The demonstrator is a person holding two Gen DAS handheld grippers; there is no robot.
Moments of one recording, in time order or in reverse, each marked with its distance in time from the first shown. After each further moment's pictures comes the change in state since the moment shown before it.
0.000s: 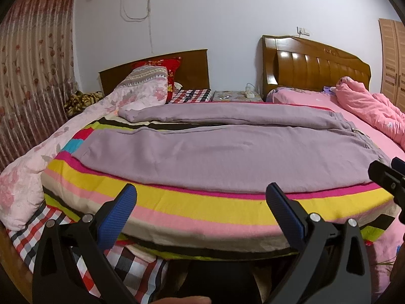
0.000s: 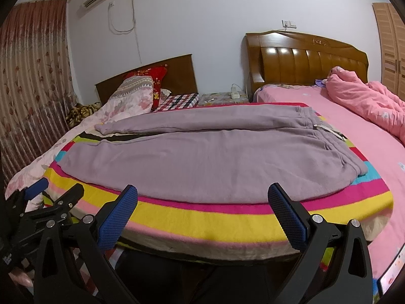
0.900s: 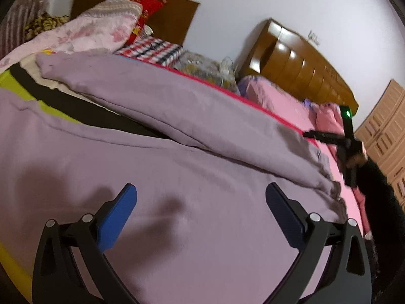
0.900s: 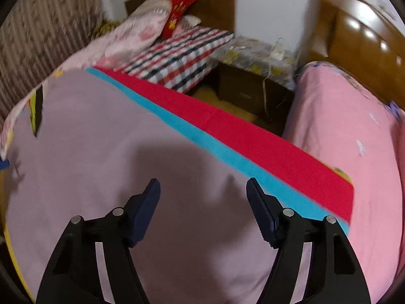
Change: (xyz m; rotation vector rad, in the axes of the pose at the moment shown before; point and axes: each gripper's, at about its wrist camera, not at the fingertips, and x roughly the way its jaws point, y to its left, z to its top) left arm 0.241 -0.041 0.115 -0.308 0.292 -0.326; right arm 0.426 -0.226 0.234 -0.399 0.492 0.280
